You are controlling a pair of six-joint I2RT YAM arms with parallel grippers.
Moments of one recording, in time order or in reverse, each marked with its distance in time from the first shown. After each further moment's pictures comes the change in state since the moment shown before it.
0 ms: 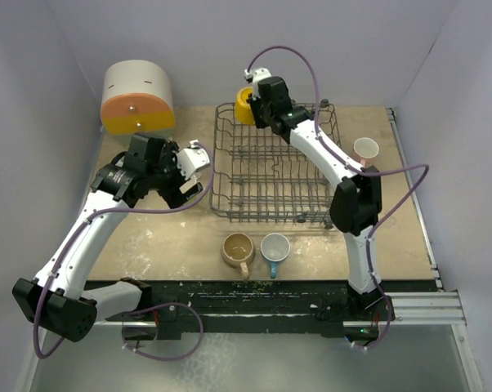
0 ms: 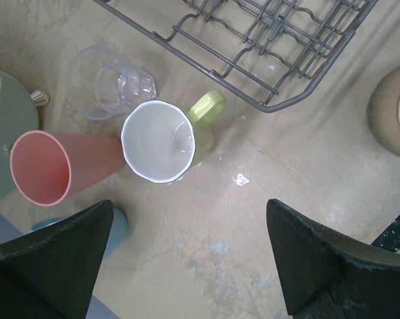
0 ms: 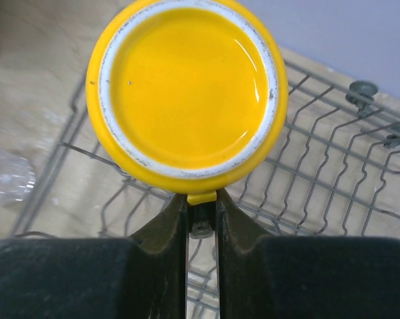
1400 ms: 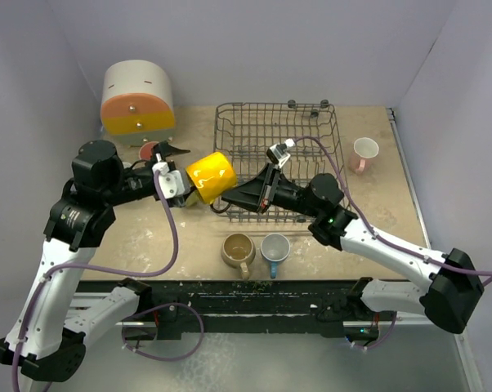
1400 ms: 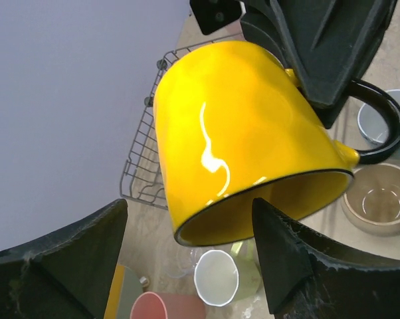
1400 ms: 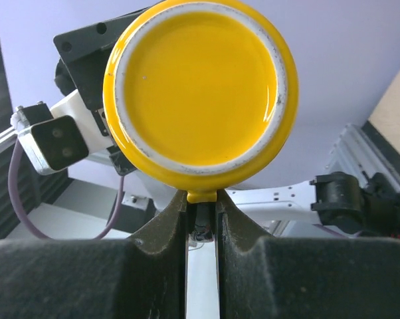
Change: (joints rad) left arm 0.000 -0.271 0.064 0.204 0.488 0.183; right arm 0.300 -0.973 -1.261 1.042 -0.647 1.488
